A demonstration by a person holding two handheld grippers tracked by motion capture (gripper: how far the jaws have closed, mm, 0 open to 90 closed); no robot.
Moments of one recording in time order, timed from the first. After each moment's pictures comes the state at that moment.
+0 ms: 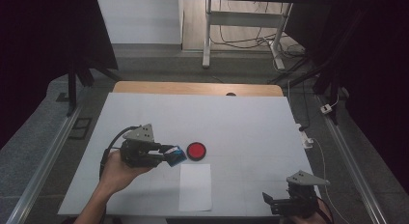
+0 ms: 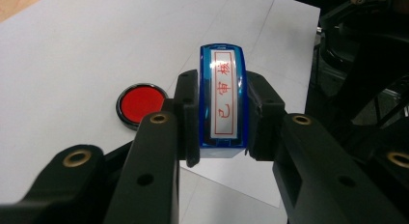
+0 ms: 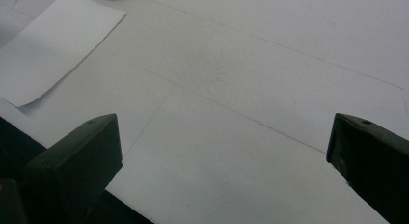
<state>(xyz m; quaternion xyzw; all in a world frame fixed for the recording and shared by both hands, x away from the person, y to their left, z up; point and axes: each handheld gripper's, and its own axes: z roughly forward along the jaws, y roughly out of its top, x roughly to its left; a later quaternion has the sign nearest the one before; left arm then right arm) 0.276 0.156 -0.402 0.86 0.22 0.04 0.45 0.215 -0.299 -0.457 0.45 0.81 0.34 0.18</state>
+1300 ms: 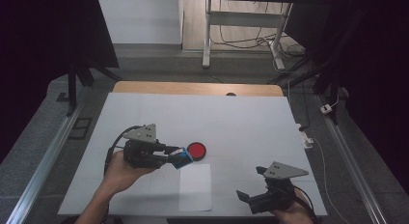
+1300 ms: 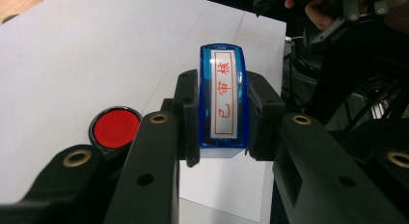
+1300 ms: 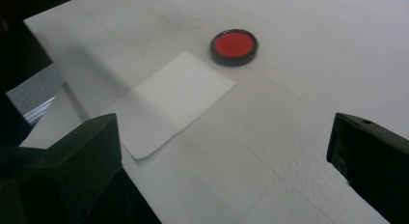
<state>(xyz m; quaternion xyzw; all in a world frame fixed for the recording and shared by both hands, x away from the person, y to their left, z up) 0.276 0.148 -0.396 0.86 0.18 0.02 0.48 0.225 -0.236 -0.431 0.32 0.84 0.43 0.12</state>
